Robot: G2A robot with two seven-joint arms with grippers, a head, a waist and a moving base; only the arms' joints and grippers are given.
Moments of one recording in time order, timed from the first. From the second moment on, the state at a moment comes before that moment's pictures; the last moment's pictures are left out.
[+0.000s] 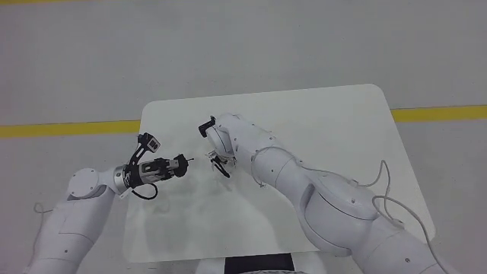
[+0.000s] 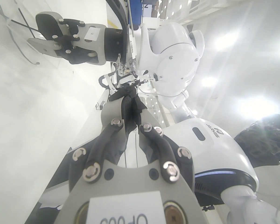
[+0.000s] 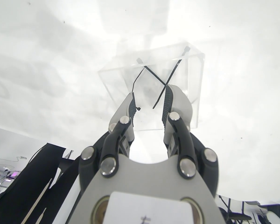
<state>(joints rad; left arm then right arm) 1.39 -0.92 -1.36 -1.22 -0.71 -0.34 -1.39 -0.54 -1.92 0.35 -0.43 -0.67 0.24 1.11</state>
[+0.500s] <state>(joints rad) 1.39 -0.92 -1.36 -1.22 -0.71 -0.34 -1.39 -0.53 -1.97 0.37 -0.32 -0.67 0.23 1.10</state>
